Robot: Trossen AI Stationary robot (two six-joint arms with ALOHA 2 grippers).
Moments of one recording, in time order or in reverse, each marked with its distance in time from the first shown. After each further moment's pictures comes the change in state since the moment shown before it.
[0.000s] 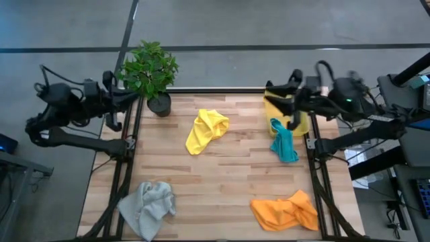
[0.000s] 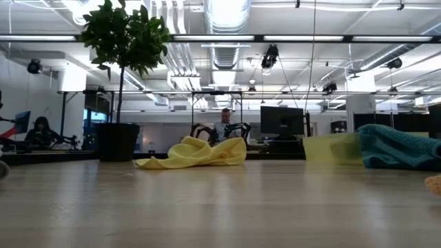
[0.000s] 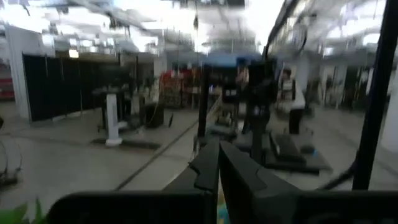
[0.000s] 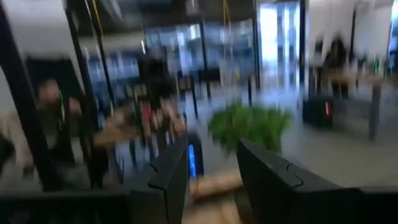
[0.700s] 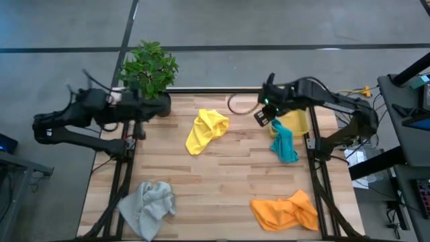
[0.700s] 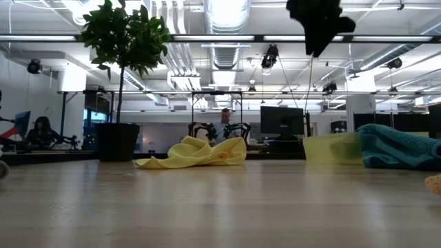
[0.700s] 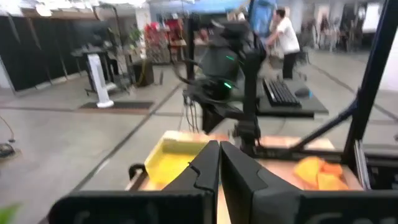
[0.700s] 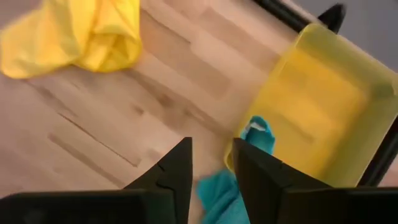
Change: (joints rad) left arm 0.000 0.151 -0.047 -0.011 0.065 0.017; right arm -0.285 0.417 0.205 -1.103 0.024 0.528
